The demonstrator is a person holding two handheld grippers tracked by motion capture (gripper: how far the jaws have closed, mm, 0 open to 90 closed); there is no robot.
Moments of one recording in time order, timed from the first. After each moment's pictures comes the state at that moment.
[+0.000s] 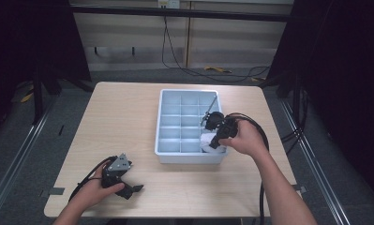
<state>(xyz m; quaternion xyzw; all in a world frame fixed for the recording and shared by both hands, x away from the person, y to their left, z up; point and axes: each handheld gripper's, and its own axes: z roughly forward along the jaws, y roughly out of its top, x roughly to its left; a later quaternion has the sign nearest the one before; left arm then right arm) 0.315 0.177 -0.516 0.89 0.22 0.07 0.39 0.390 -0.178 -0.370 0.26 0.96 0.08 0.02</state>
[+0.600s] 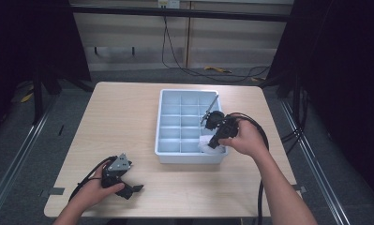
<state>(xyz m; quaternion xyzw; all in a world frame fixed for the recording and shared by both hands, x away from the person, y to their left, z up) 0.315 0.177 -0.516 0.89 0.22 0.07 0.39 0.386 -0.177 -0.364 0.26 0.96 0.10 0.02</state>
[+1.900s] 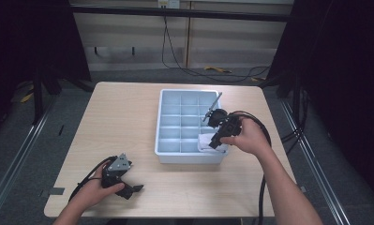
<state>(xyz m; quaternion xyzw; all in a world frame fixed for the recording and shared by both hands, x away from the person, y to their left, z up) 0.315 0.177 -0.516 0.89 0.22 0.07 0.39 0.386 -0.183 -0.353 0.27 0.96 0.11 0.01</state>
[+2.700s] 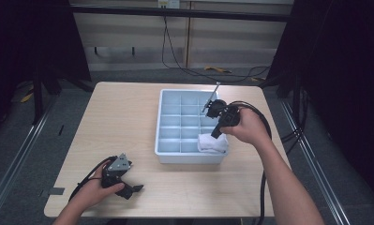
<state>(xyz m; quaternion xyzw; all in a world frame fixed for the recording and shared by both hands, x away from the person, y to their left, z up) 0.315 0.177 -0.516 0.89 0.22 0.07 0.39 0.406 -0.180 -0.339 0.28 0.96 0.09 0.02</state>
